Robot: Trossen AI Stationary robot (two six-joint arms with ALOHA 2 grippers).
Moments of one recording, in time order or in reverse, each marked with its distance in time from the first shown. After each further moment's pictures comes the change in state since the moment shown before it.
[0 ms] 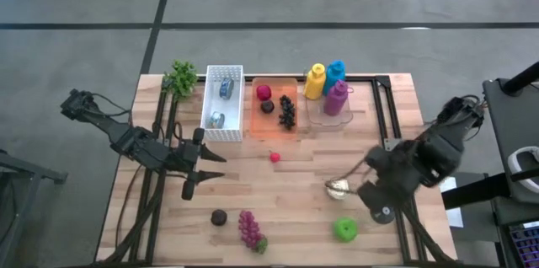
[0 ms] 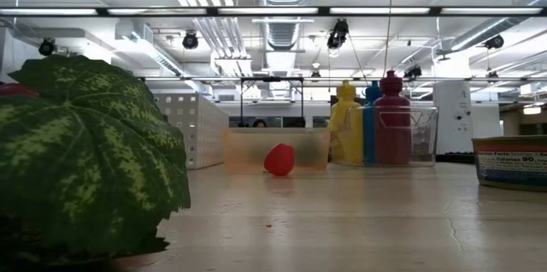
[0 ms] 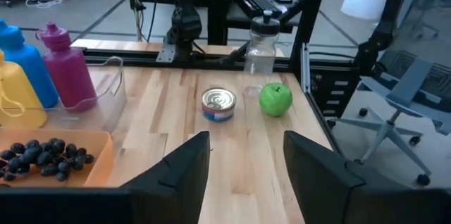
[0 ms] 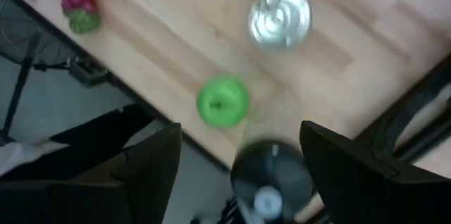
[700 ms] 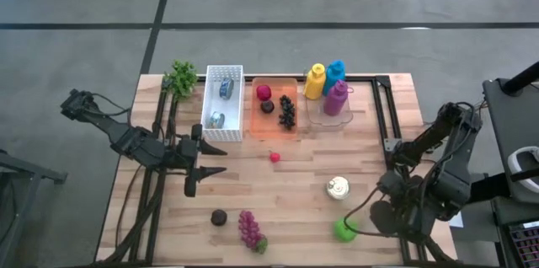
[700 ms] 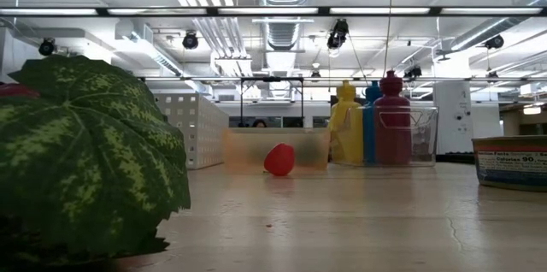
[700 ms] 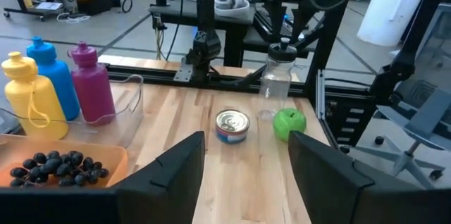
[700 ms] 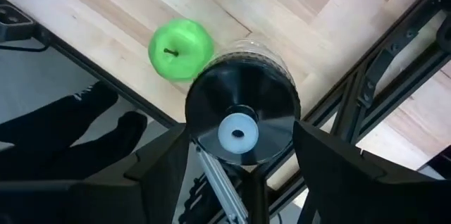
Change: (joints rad) left arm 0.001 0.000 0.000 0.072 -0.083 -0.001; right arm 0.235 0.072 -0.077 0.000 -0.035 0.234
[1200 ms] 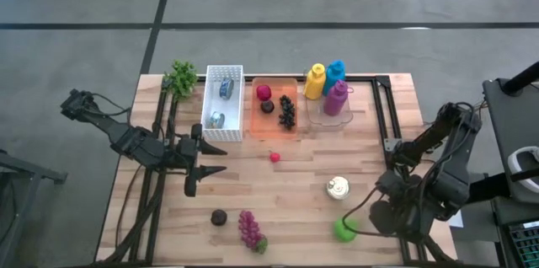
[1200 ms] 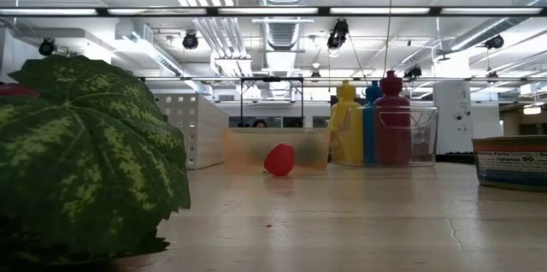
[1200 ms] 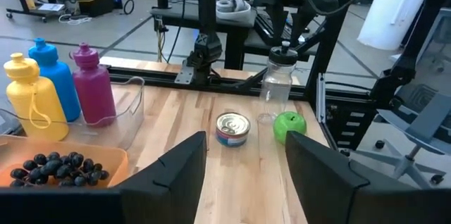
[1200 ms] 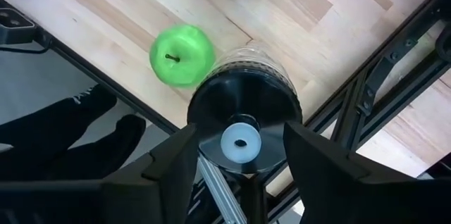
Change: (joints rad) left arm 0.000 0.000 0.000 0.011 -0.007 -0.002; right arm 0.000 0.006 0.000 -0.001 0.014 -0.020
